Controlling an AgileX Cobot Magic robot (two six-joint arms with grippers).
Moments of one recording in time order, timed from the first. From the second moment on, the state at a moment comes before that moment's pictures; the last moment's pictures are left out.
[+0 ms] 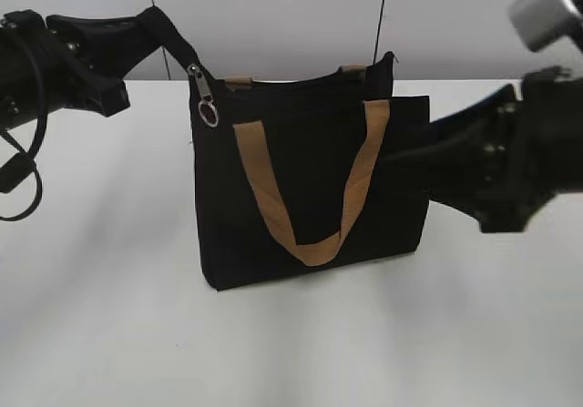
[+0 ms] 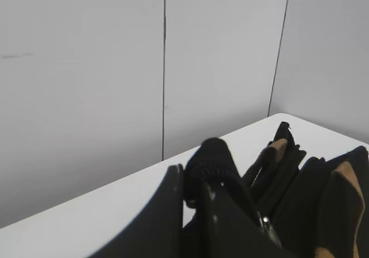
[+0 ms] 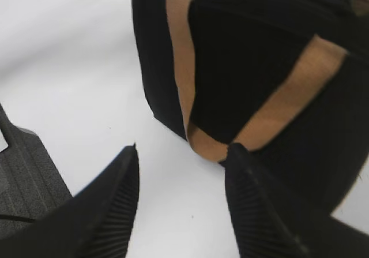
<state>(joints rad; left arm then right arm) -0.29 1.43 -0.58 0.58 -0.83 -0.31 0.27 1.05 -0.60 1.15 0.58 -1.31</state>
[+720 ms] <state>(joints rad) -0.29 1.43 -0.58 0.59 -0.85 -0.32 0.53 1.70 -1.12 1.26 0.55 -1.55</state>
